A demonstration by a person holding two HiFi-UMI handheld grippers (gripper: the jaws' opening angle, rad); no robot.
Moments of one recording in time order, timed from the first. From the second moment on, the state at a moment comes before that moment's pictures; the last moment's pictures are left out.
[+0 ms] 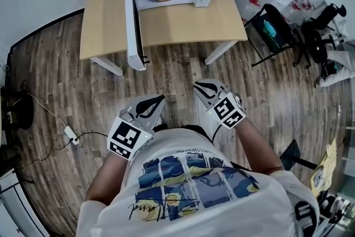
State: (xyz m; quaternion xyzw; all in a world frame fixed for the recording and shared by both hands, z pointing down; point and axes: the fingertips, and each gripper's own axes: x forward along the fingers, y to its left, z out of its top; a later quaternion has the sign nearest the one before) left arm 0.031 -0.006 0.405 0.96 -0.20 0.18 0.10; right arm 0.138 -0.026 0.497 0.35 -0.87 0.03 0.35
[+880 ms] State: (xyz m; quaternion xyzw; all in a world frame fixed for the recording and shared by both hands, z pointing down) left arm -0.017 -0.187 0.394 0.90 -0.39 0.15 0.14; right arm 0.154 -0.375 0.540 0.25 -0.84 -0.14 0.46
